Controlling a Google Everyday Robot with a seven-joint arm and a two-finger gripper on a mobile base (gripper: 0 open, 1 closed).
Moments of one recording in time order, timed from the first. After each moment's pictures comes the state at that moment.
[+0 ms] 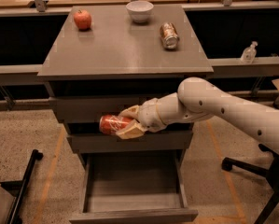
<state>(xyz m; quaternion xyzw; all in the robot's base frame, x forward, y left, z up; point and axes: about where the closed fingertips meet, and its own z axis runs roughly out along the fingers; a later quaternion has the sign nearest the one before) 0.549 0.049 0.716 -0.61 0.63 0.29 0.37</state>
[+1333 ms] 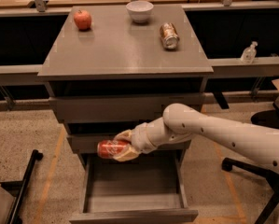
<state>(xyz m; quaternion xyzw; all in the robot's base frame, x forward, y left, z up) 0.532 0.070 0.603 -0.66 0.61 0.29 0.34</state>
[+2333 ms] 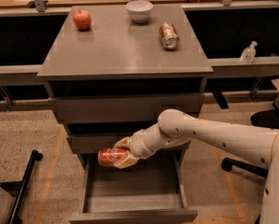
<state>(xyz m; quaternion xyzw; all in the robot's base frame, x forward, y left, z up) 0.529 0.071 0.562 -0.67 0.61 0.29 0.31</state>
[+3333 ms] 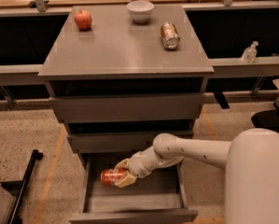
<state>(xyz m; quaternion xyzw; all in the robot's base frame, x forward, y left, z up) 0.516 0.081 0.422 -0.65 0.63 0.34 0.27</state>
